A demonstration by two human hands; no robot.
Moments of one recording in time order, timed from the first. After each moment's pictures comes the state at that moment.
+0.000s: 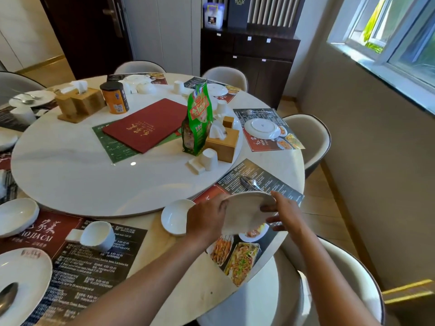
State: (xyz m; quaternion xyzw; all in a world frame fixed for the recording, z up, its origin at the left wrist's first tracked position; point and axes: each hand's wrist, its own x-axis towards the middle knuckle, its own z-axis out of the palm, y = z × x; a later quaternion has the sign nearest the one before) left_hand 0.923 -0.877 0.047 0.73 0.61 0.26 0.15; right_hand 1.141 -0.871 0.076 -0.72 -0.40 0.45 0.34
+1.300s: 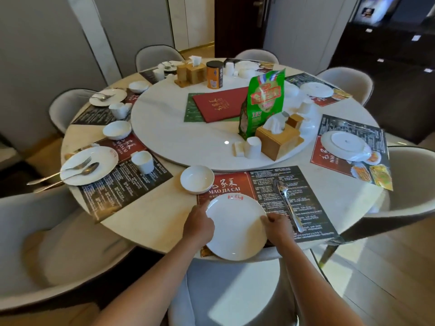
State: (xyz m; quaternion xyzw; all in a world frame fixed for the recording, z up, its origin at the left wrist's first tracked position) left_hand 1.018 -0.933 -0.026 0.31 0.87 0.28 0.27; right_hand 1.200 -0.801 -0.039 -0.59 -0.68 0.42 0.13
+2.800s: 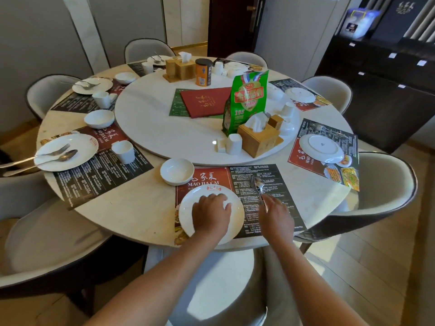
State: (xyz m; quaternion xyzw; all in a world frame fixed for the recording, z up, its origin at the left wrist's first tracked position) left_hand 1.112 -0.894 0.015 0.41 0.88 0.25 0.06; right_hand 1.250 -0.795 0.005 -0.54 -0.82 0.14 0.14
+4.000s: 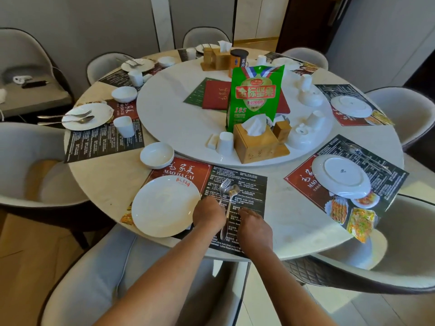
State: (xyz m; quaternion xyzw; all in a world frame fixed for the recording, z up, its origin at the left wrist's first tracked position) left_hand 1.207 -0.734 -0.011 0.08 0.95 0.23 0.18; right_hand 1.311 -0.656 -0.023 -0.30 -0.93 0.19 -0.01
